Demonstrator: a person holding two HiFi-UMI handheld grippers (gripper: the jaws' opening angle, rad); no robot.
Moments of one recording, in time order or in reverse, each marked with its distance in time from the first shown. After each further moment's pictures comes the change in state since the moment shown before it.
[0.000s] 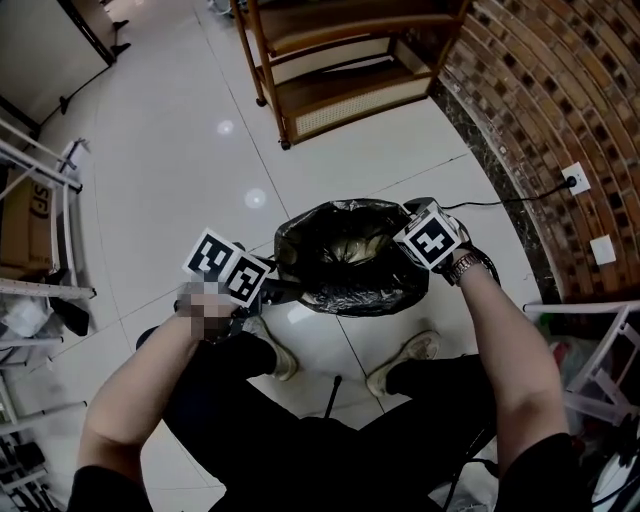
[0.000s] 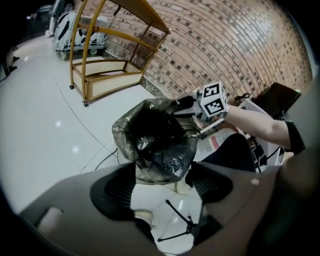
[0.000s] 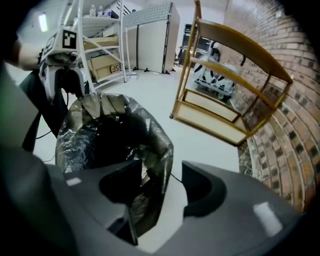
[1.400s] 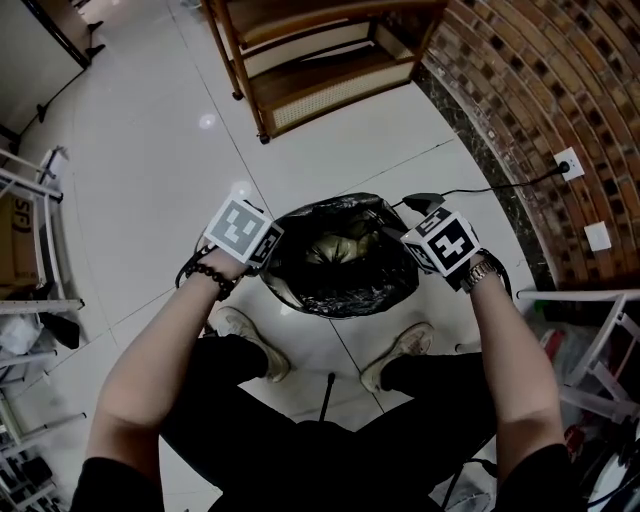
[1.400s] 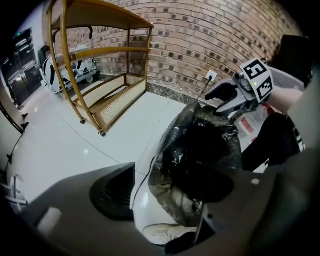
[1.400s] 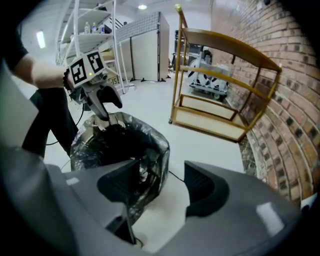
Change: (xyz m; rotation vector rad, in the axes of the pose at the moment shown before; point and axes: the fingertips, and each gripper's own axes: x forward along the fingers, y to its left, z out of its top) left arm 0.031 0.071 0.074 0.234 0.057 0.311; right arm -0.034 -0.003 -0.002 0.100 -0.092 0.049
